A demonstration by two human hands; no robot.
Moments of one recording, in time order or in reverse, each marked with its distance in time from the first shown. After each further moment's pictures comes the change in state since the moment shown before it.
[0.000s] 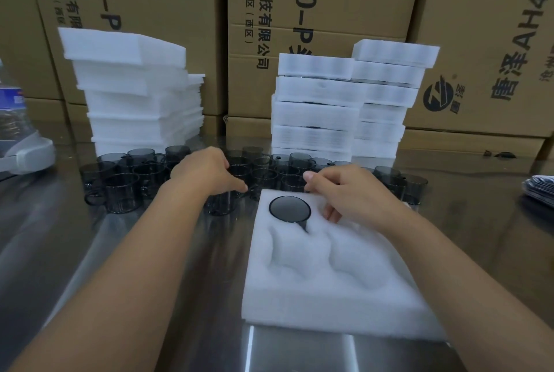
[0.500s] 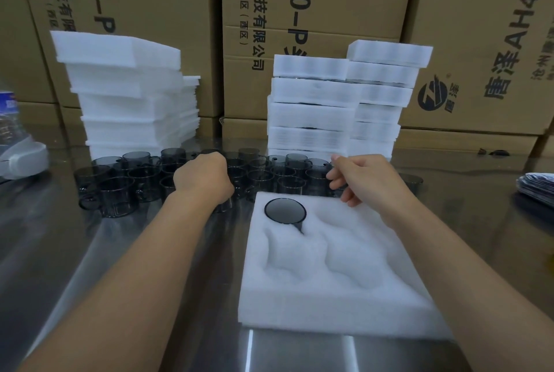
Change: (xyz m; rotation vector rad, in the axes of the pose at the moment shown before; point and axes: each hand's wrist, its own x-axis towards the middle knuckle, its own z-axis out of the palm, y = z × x) left_hand -0.001 0.007 0.015 0.180 0.156 0.016; right_hand 0.013 0.011 -0.014 0.249 0.279 0.187
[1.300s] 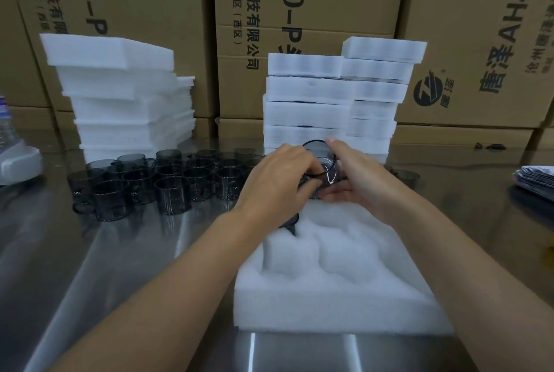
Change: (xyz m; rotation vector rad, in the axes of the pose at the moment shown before) left_hand -0.041 0.066 0.022 -0.432 0.457 0.893; right_hand 0.005 -0.001 0.001 0.277 -0.231 0.086
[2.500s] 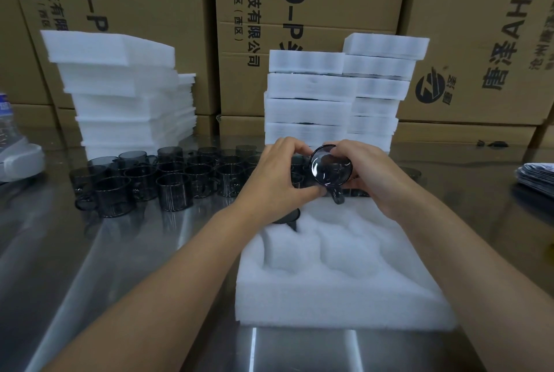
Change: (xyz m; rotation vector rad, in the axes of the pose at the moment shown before) left_hand -0.004 -0.016 0.009 -0.387 -0.130 -0.338; right_hand 0.003 0.003 -0.008 -0.057 0.061 -0.090
